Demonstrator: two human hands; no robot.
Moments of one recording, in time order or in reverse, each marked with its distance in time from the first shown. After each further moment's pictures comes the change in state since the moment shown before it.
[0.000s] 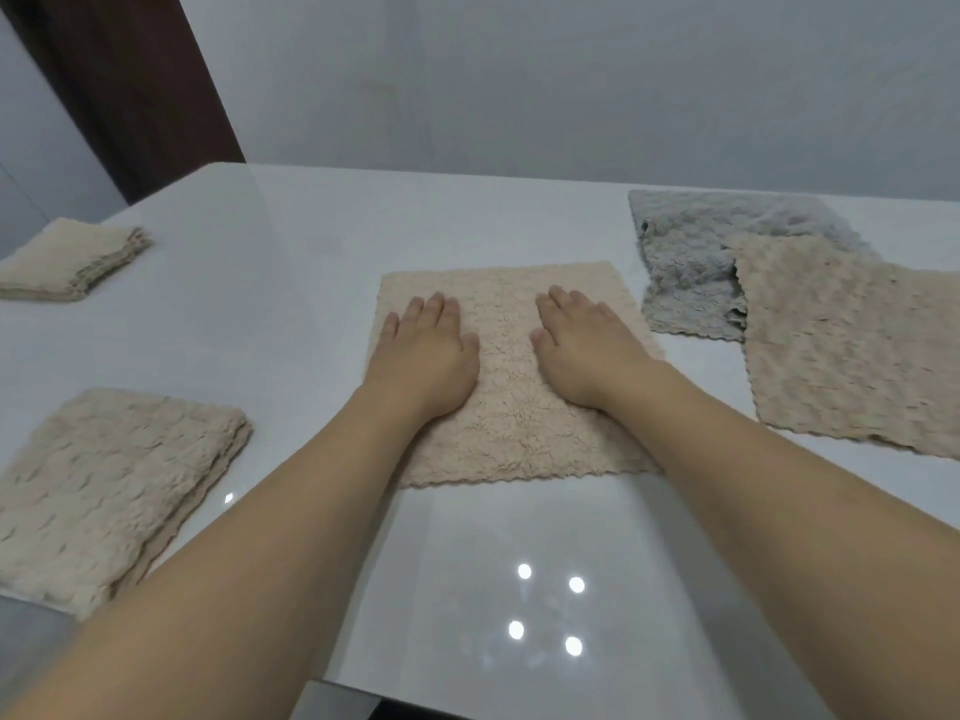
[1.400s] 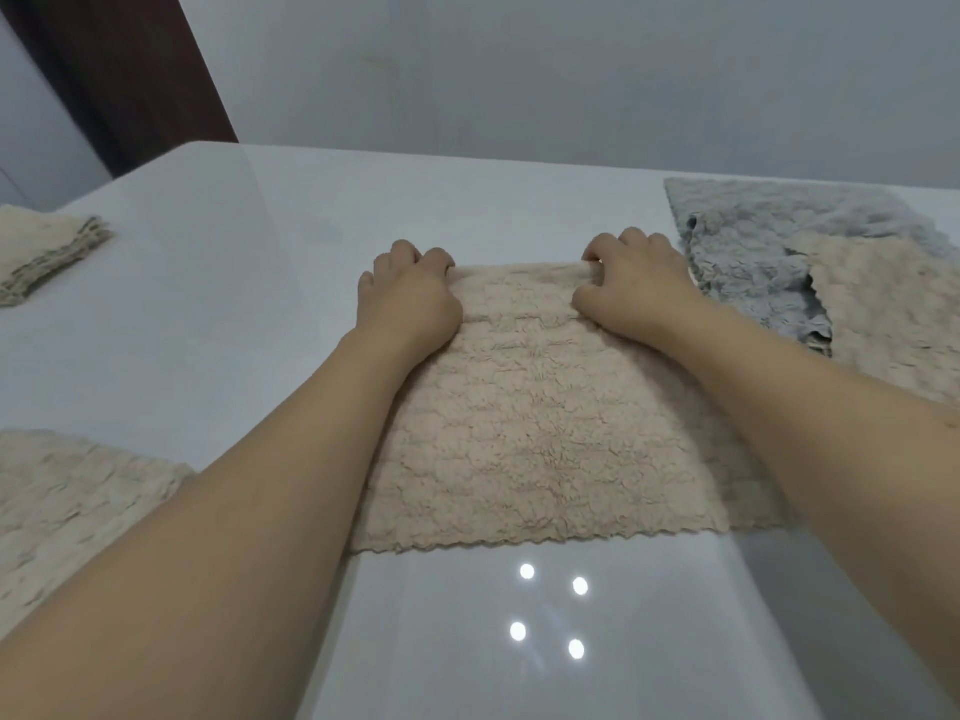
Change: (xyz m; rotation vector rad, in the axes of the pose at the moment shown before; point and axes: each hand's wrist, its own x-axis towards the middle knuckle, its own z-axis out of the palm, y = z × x) left_hand 0.092 -0.029 -0.009 -0.101 0.219 -0.098; right_hand 0.085 0.040 -0.024 -0.011 0.178 0.105
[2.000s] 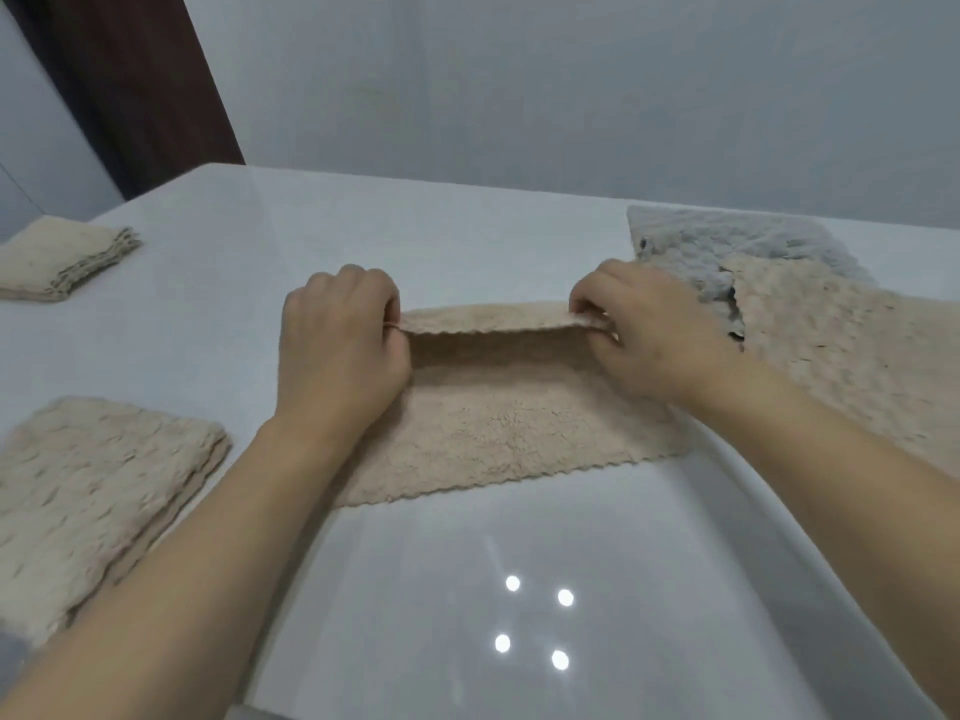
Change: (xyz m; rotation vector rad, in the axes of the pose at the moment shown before) left_hand -0.111 -0.009 -0.050 0.059 0.533 0.240; right_hand -0.093 0.021 -0.039 0.066 0.351 -0.541
